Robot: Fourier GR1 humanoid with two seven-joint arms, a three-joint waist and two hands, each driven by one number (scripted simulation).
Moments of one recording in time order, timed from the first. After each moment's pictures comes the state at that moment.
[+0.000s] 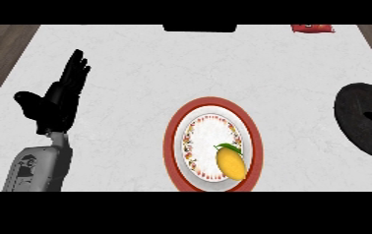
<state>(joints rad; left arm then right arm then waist) -0.25 0.17 0.10 -1.47 0.00 0.05 0.09 -0.52 -0.62 -0.73 -0.35 0.53 -0.38 -0.24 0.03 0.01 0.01</state>
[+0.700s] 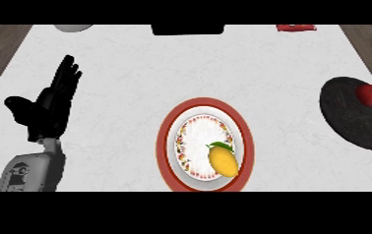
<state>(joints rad) -0.21 0.18 0.12 -1.50 -0.01 0.07 0.11 -0.33 -0.51 -0.89 -0.63 0.20 -0.13 -0.49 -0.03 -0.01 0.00</state>
